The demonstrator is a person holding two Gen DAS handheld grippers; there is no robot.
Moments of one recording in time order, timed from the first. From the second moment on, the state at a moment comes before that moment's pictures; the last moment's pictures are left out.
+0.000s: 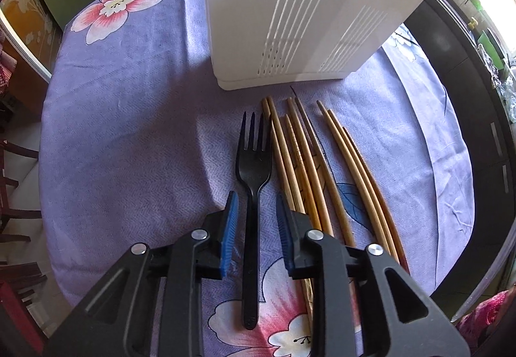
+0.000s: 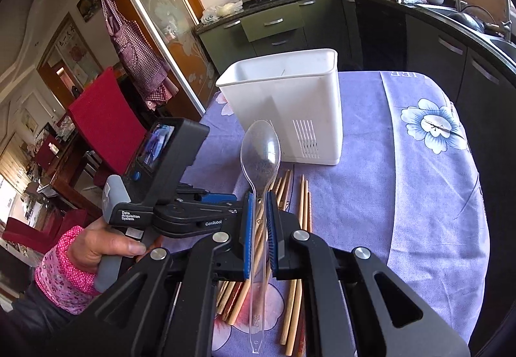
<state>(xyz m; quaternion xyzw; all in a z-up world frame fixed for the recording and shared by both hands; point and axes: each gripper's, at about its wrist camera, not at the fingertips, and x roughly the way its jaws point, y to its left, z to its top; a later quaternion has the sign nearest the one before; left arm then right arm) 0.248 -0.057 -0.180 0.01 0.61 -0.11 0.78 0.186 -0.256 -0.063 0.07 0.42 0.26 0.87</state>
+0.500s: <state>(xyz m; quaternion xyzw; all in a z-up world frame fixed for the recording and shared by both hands) 0.220 -0.037 -0.076 -0.03 0.49 -0.15 0.86 0.199 -0.258 0.010 0.07 0.32 0.26 0.91</state>
